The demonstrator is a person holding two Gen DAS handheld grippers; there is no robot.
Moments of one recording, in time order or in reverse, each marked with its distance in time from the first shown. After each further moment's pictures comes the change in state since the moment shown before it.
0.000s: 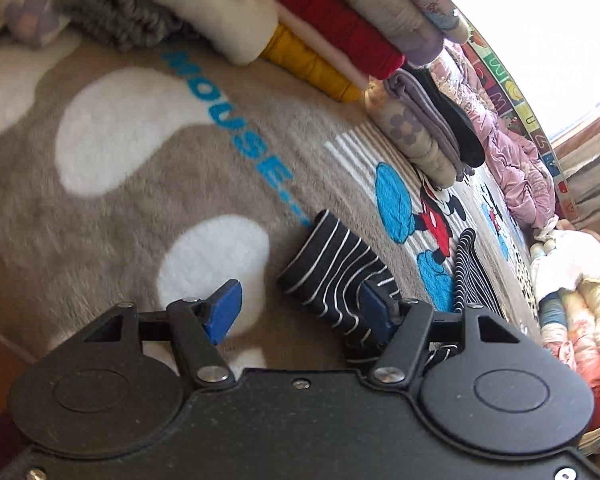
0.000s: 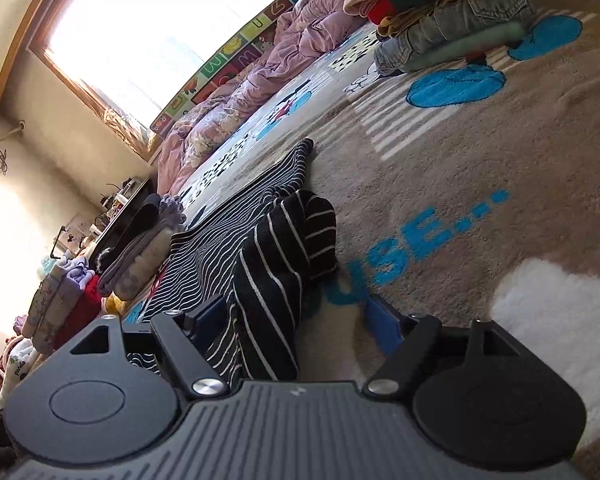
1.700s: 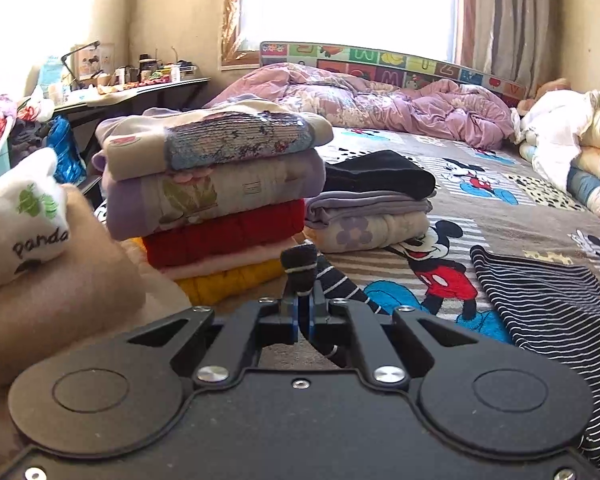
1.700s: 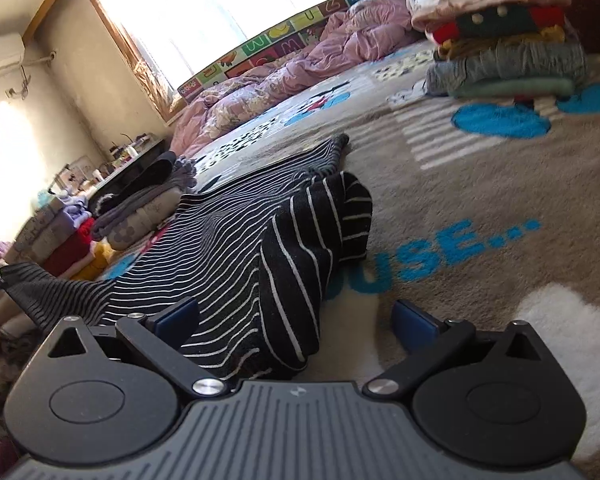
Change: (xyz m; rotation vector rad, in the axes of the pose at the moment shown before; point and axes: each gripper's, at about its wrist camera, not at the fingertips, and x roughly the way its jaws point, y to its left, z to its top) left arm -0.005 -0.084 0.085 0.816 -0.292 0.029; right arm -0.013 0.042 -0.018 -0.292 -0.028 -0.066
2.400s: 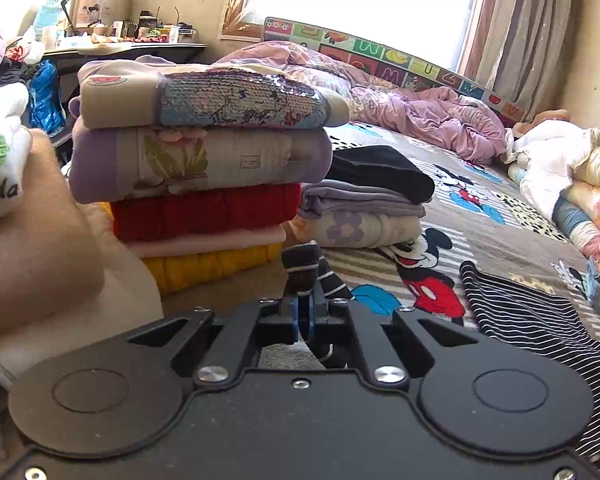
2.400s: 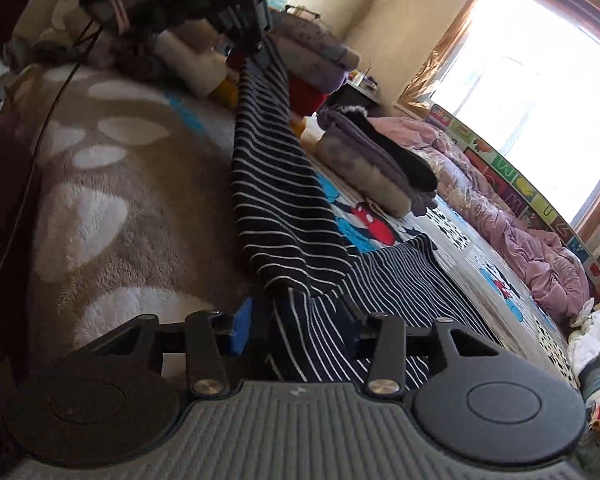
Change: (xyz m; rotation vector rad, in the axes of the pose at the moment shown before) left arm 0.039 0.024 0.002 -0.159 0.045 -0.103; right arm 0.058 0.252 -0.089 -1.164 0.062 0.121
